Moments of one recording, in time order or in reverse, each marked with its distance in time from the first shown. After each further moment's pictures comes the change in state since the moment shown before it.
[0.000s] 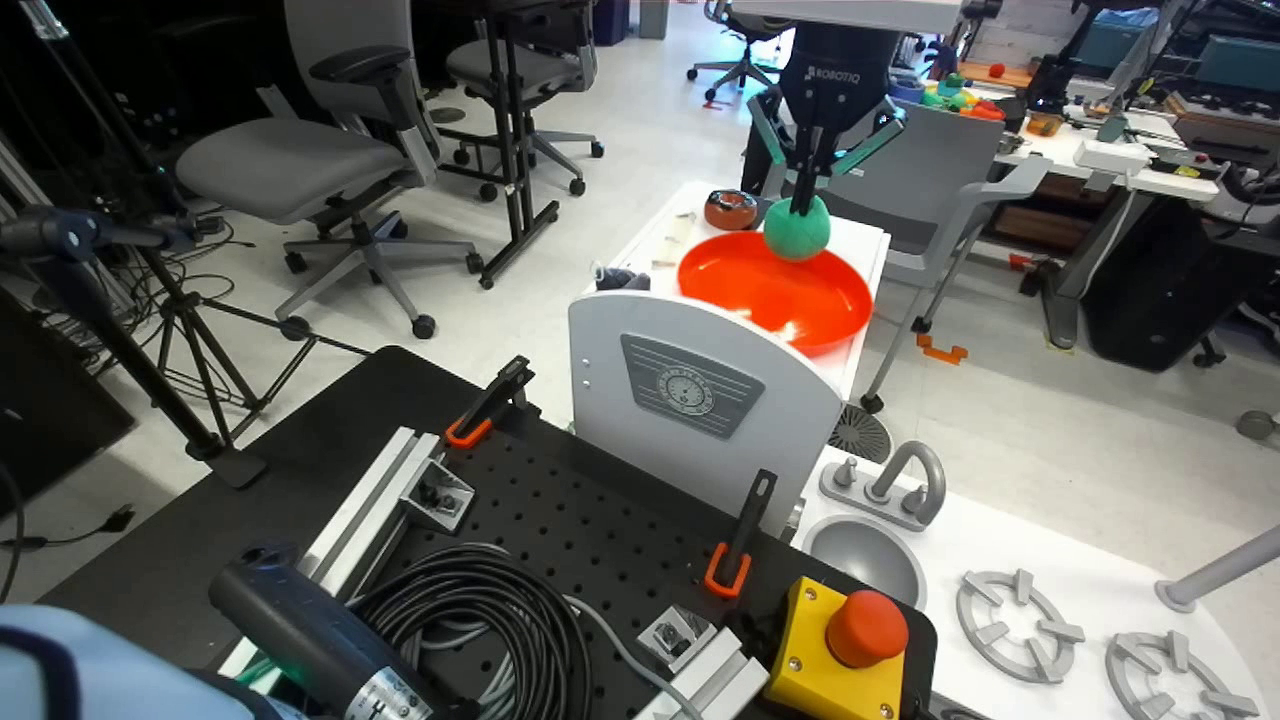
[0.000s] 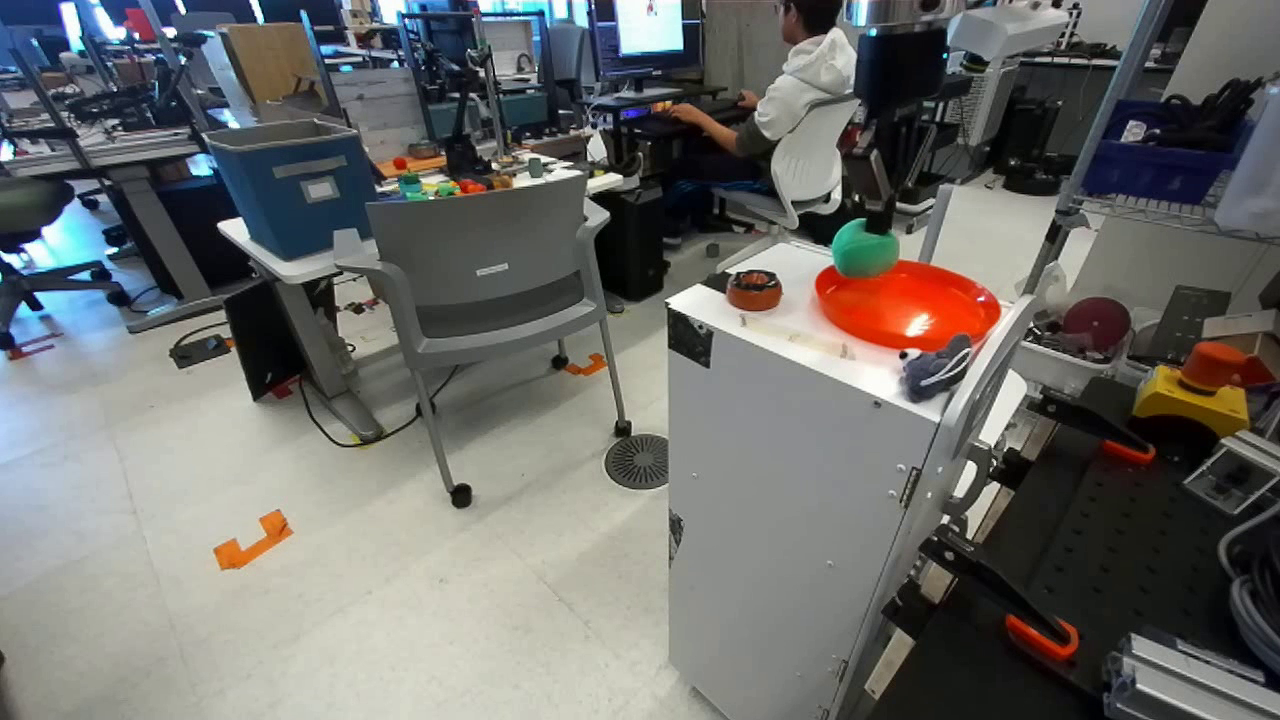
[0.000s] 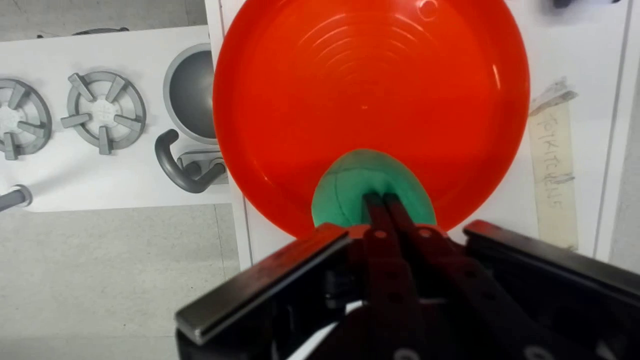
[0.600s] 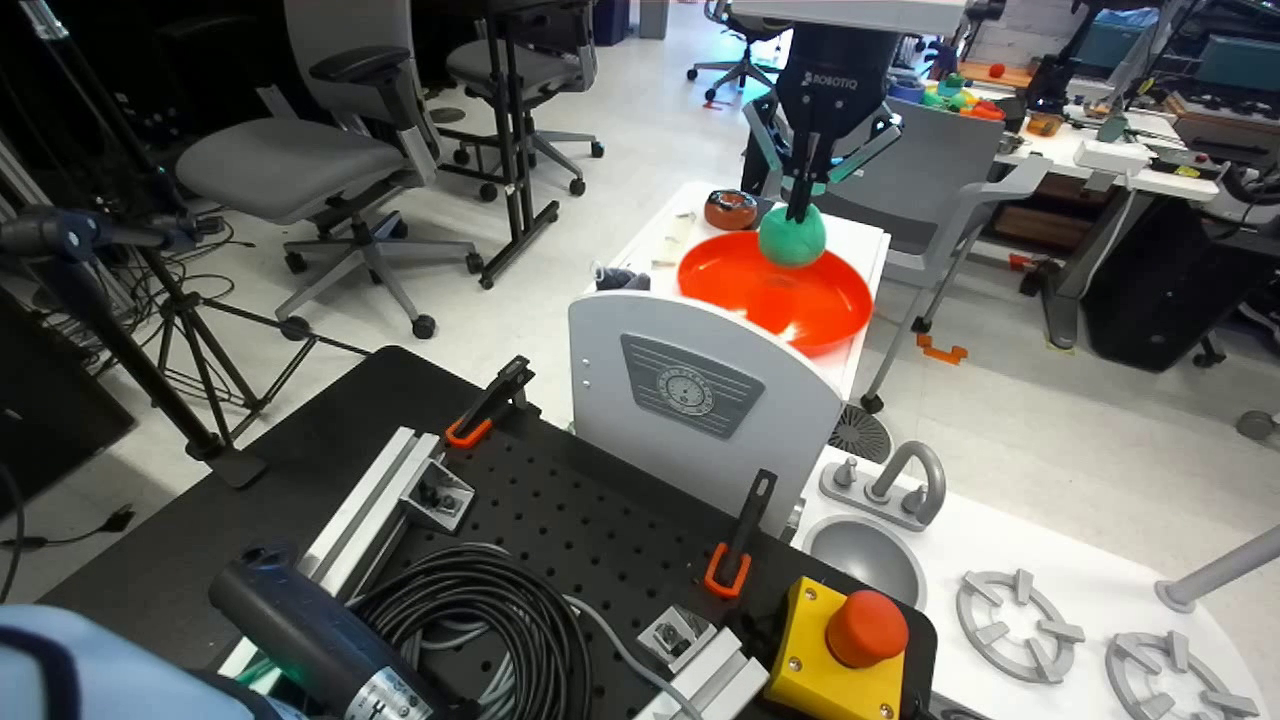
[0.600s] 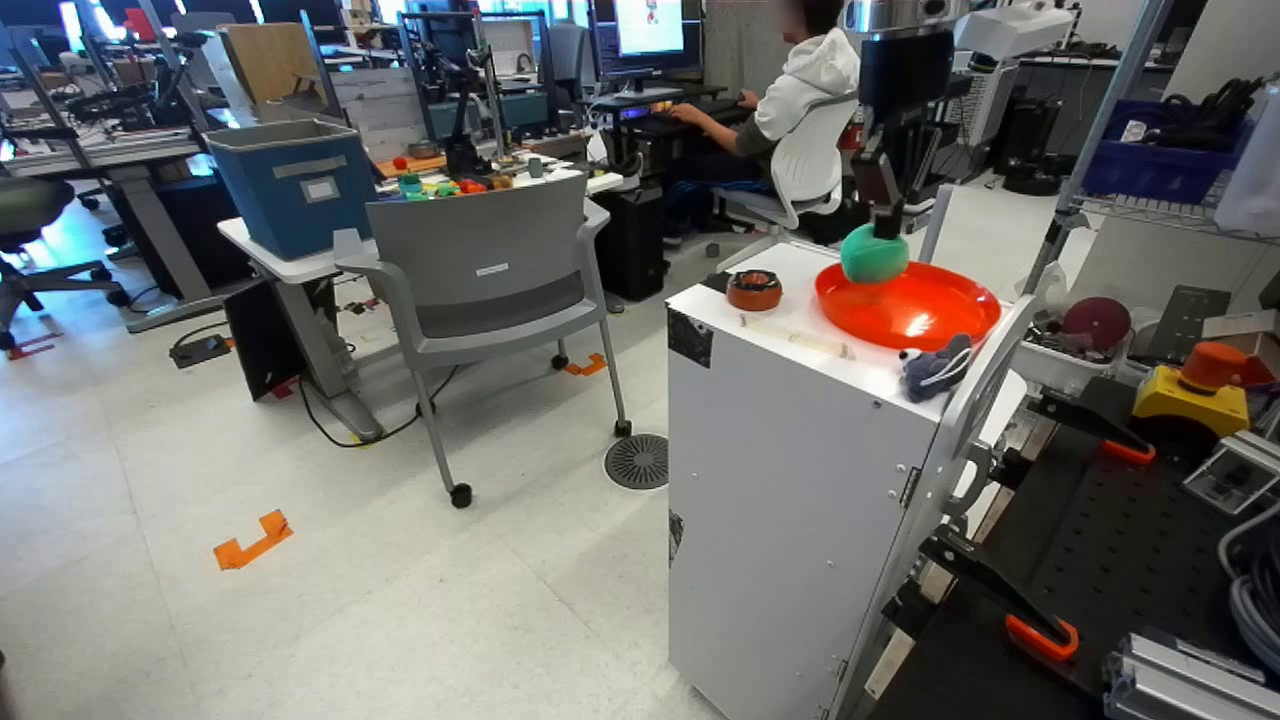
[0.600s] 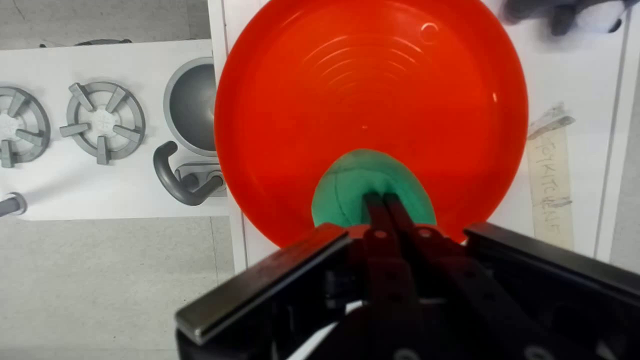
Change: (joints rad) arm 0.000 0.001 0.000 0.000 -0.002 -0.034 -0.024
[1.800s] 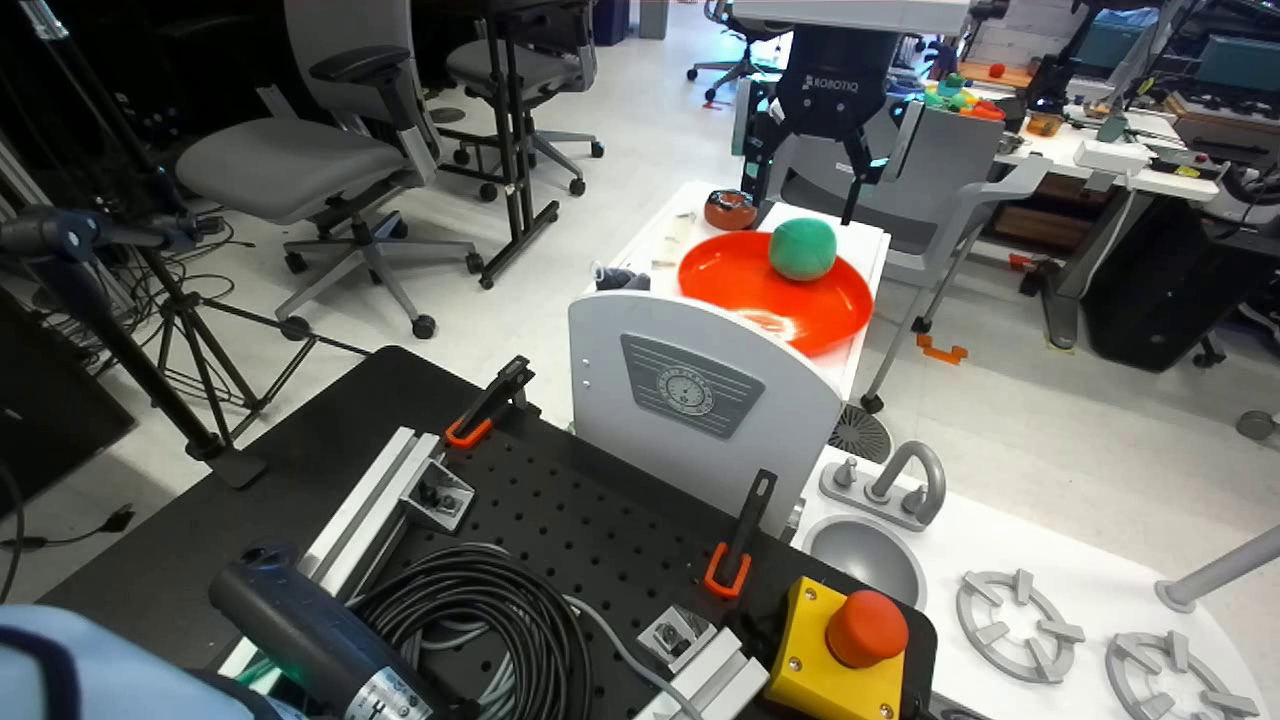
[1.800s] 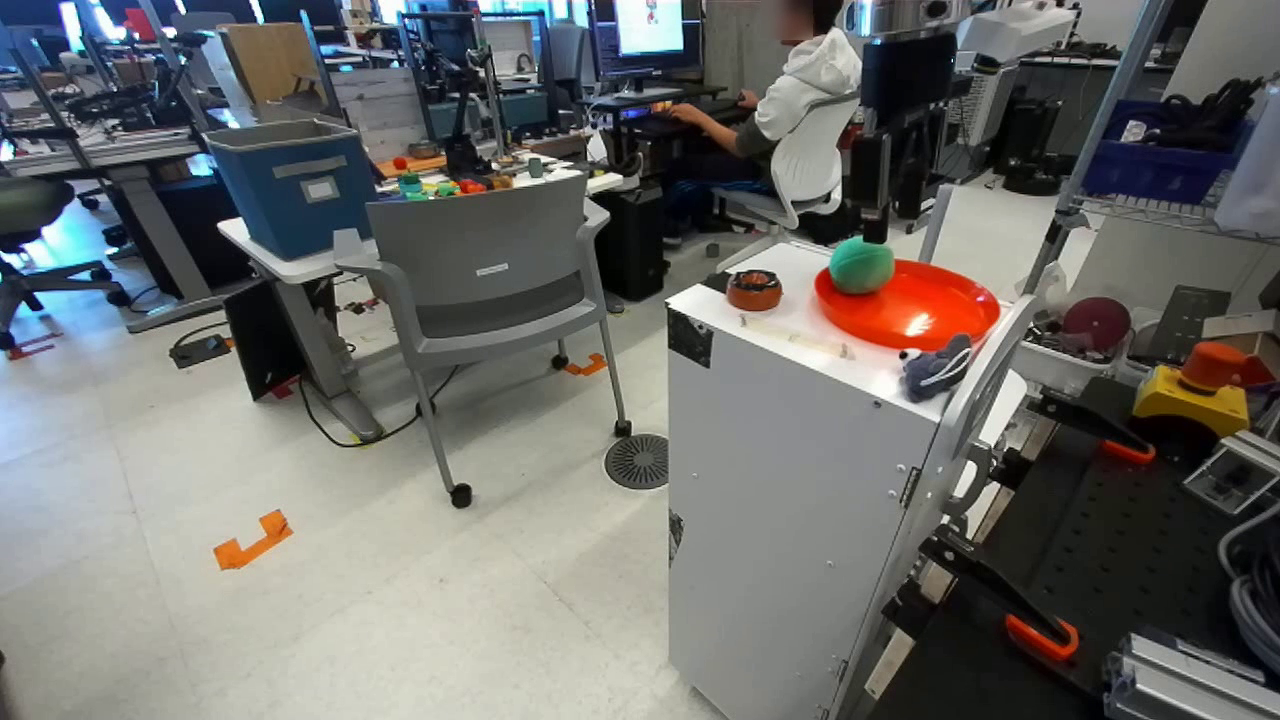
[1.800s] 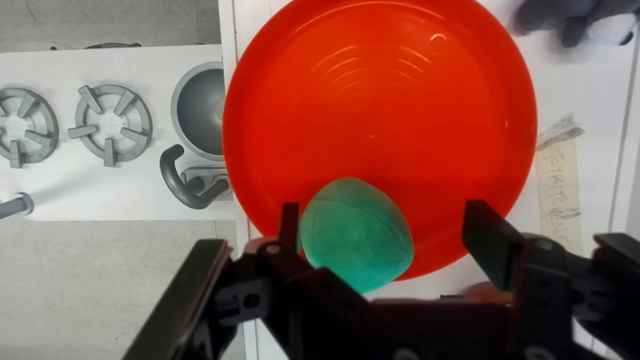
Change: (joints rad) arm 0.000 0.001 0.000 -0.001 -0.022 -0.009 0.002
